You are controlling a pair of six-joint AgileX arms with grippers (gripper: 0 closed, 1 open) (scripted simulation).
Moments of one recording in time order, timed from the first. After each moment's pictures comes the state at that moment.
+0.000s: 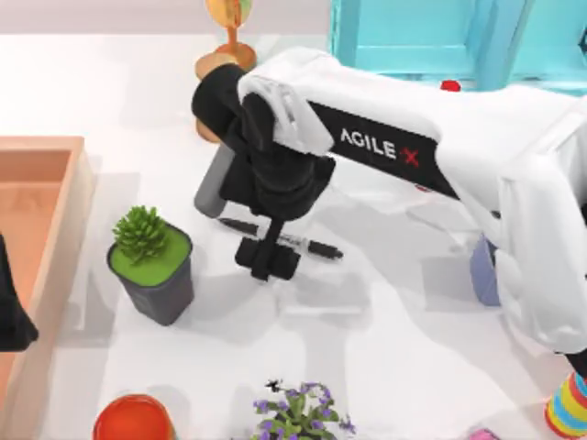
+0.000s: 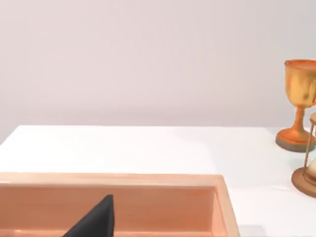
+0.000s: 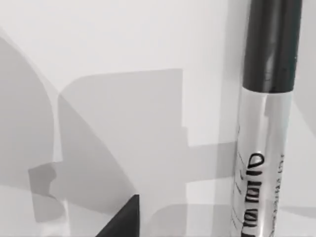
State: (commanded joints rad) left arm 0.00 0.00 0.00 0.00 0.00 0.00; right arm 0.74 2.63 2.20 -1.07 0.18 -0.46
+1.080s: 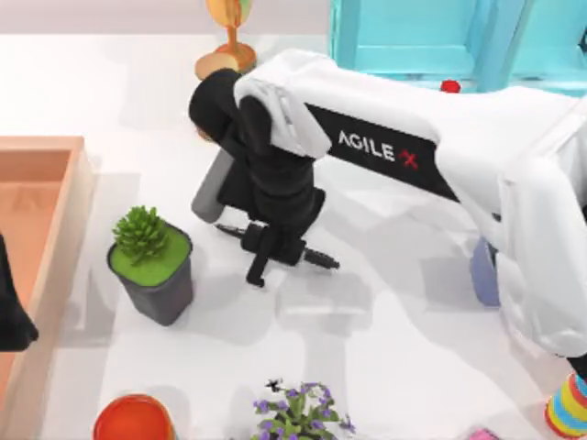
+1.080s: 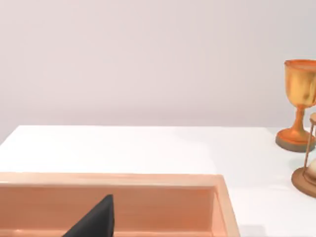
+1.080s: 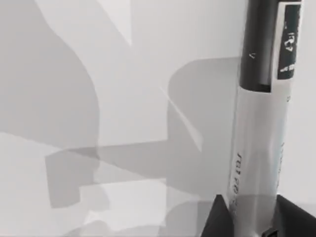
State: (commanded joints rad) left arm 0.00 0.00 0.00 0.00 0.00 0.00; right arm 0.75 2.53 2.18 -1.13 0.14 -0.42
